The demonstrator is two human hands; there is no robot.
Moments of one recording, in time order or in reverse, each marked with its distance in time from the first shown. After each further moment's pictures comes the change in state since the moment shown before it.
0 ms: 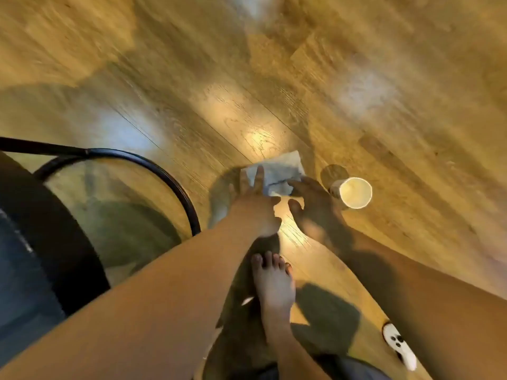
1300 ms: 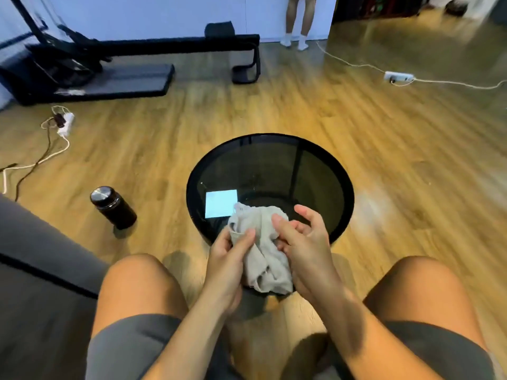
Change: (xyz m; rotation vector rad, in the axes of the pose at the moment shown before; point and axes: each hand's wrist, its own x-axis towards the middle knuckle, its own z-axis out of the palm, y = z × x) left_hand -0.559 -0.047 0.164 -2.116 1.427 0.137; right_hand -0.401 -0.377 -0.008 1.024 -0.287 -0.272
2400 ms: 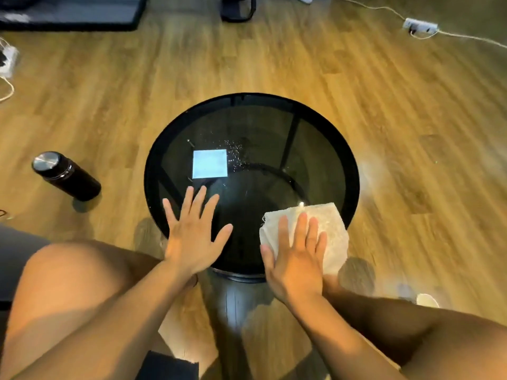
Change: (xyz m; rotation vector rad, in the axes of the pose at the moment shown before) left_hand 0.159 -0.069 -0.058 1.843 0.019 0.355; right_hand 0.111 0.115 -0.060 -1.646 -0.050 -0.224
